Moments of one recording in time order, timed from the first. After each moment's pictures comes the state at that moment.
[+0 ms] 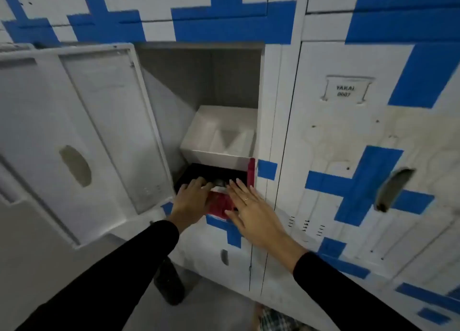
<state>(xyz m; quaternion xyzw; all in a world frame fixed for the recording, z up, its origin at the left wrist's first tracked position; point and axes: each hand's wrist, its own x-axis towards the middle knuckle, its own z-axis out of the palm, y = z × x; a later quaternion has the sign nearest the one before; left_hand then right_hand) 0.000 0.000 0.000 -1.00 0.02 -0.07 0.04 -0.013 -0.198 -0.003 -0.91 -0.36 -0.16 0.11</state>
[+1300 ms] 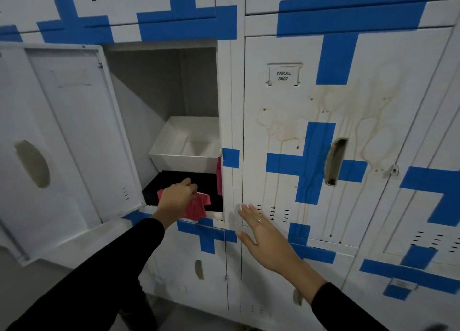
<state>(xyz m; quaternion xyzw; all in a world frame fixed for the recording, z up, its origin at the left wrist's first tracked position) 0.024 -0.029 -0.023 -0.99 0.07 -0.14 0.03 -0.080 -0.287 -0.039 -0.94 -0.24 -0.04 0.25</state>
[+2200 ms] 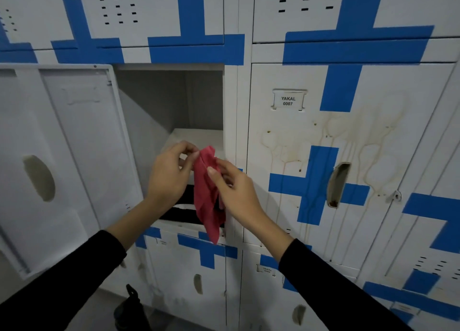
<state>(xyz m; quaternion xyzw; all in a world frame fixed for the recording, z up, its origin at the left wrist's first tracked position) -0.050 -0.064 0.123 -0.85 0.09 -0.37 -0.37 -0.054 -0.214 0.092 -0.74 -0.23 -0.10 0.63</state>
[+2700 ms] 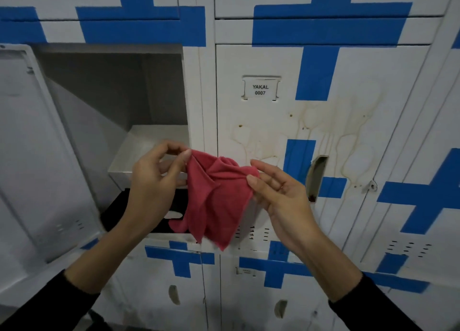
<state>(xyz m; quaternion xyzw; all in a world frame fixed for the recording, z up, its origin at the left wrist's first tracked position) -0.052 -0.108 0.125 -0.73 0.19 -0.25 -0.60 -0.074 -0.317 0.096 -0.56 -0.10 -0.09 0.82</state>
